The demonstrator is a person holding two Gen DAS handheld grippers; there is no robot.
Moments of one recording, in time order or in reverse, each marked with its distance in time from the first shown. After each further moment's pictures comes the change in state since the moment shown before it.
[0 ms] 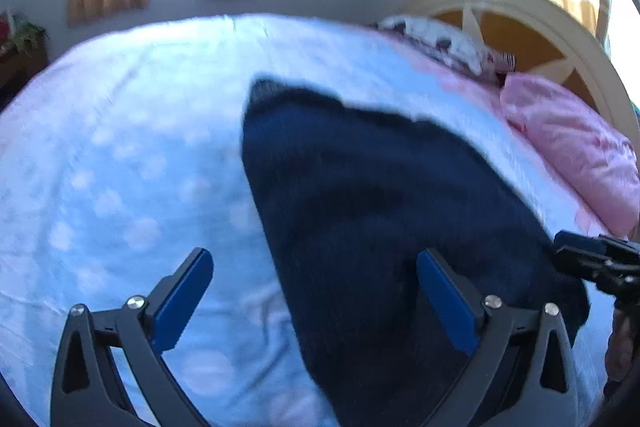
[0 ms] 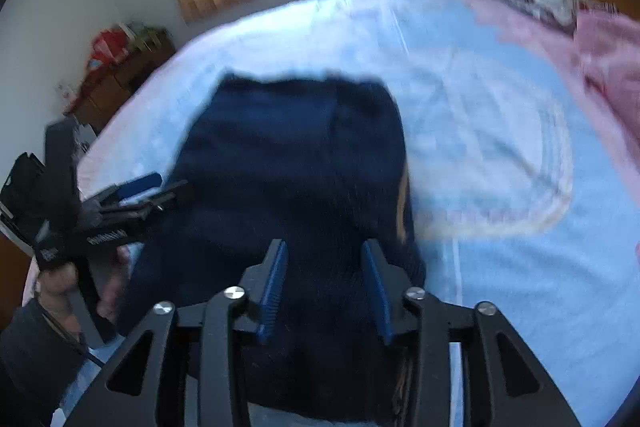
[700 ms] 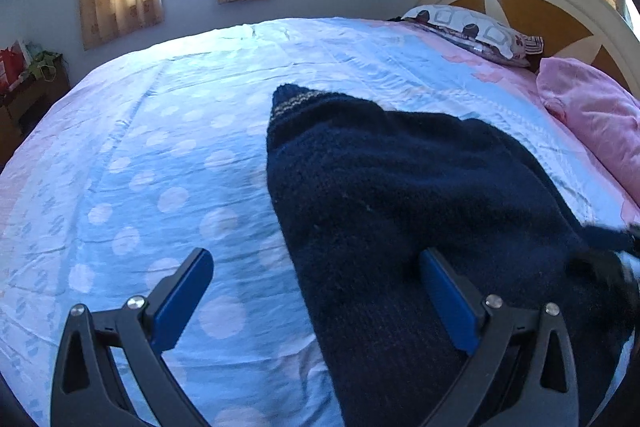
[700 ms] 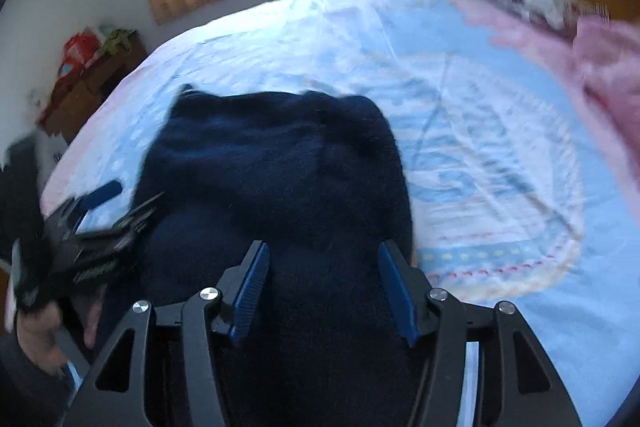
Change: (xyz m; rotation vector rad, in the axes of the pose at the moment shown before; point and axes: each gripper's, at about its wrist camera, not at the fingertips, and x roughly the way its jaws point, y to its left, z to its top) left arm 0.029 -0.003 0.011 0.078 0.027 0.154; right arm 0.049 0.008 0.027 0.000 0.028 -0.104
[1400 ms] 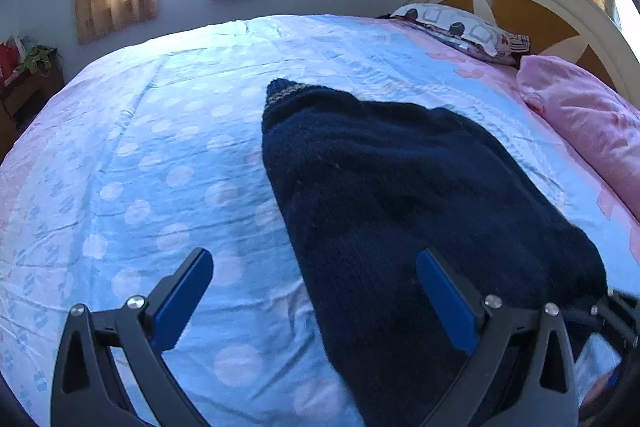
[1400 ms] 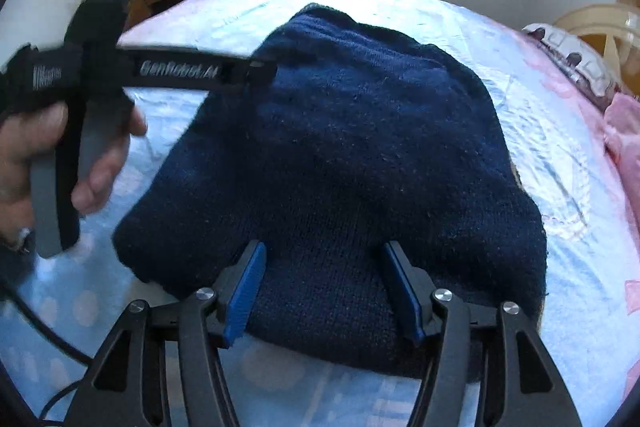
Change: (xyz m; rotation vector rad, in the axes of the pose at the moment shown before) left arm -0.034 -0.004 -0.015 -0.002 0.025 -0.049; right arm -0.025 0.067 -0.080 -0.293 0.052 0.023
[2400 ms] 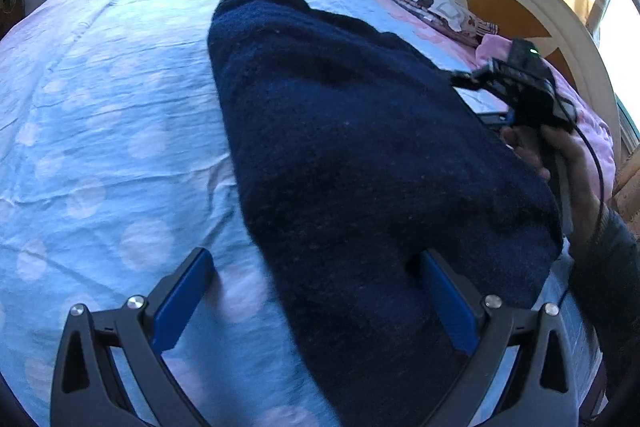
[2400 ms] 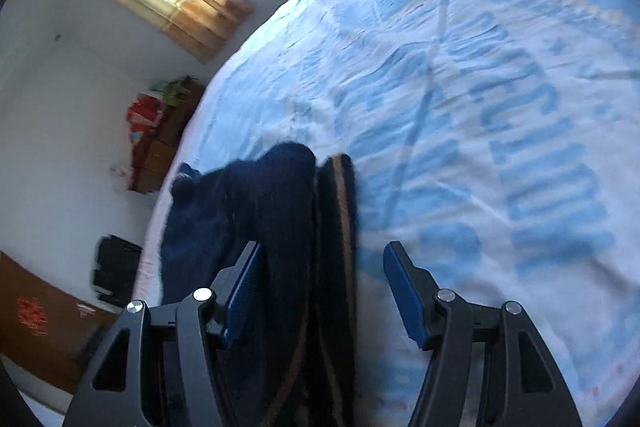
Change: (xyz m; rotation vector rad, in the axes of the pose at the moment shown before) left arm 0.006 -0.013 -0.050 -0.107 0.157 -0.243; right arm 0.110 -0.225 0.077 0.619 -0.022 0.513
